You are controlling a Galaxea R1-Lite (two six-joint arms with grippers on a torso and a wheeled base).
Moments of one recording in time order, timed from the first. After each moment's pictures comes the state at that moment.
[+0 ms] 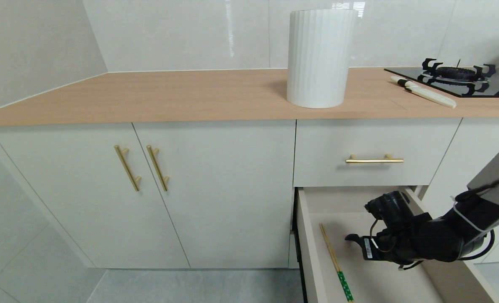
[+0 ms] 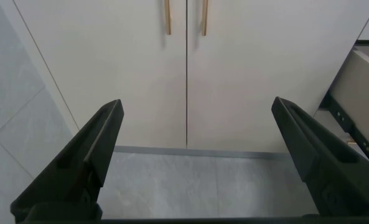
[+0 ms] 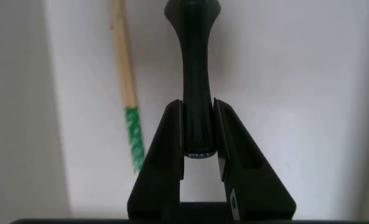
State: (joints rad) left arm 0.00 0.00 0.00 0.00 0.05 -0.01; right arm 0.32 2.12 -0.77 -0.35 -0.12 0.31
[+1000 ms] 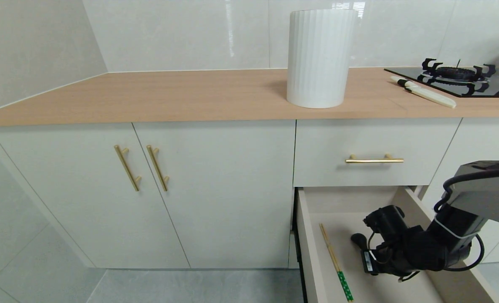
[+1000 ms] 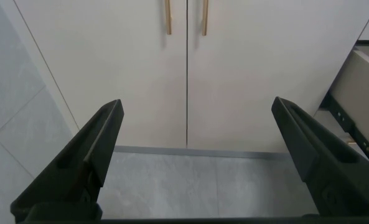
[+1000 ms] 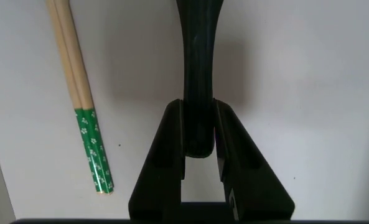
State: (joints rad) left arm 0.00 0.00 0.00 0.00 0.05 -0.01; right arm 0.29 2.25 -0.75 -0.42 -0.12 0.28
